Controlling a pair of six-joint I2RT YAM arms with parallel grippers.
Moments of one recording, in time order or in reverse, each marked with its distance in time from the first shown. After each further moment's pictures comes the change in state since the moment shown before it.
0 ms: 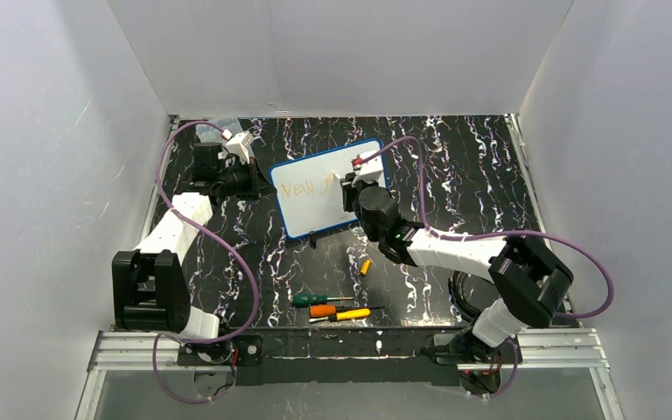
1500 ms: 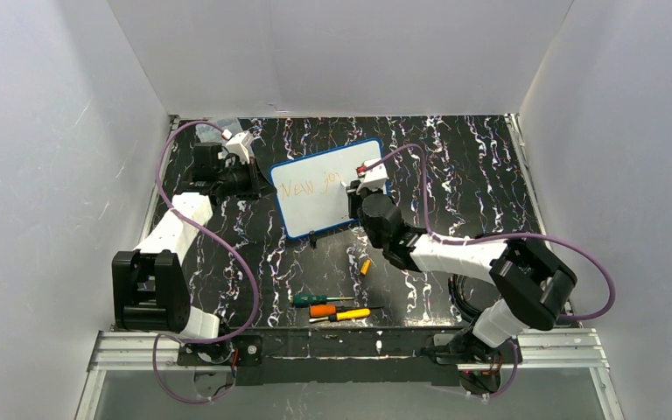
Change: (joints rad) left arm 0.000 0.000 0.000 0.002 -0.001 0.000; right arm 0.000 -0.016 -0.075 0.014 0.025 0.011
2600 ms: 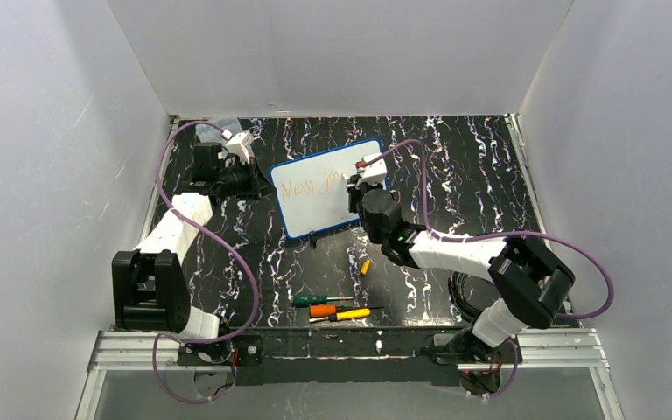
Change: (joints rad) left arm 0.000 0.000 0.000 0.000 0.002 0.000; right arm -0.011 0.010 0.039 0.018 0.020 -0.050
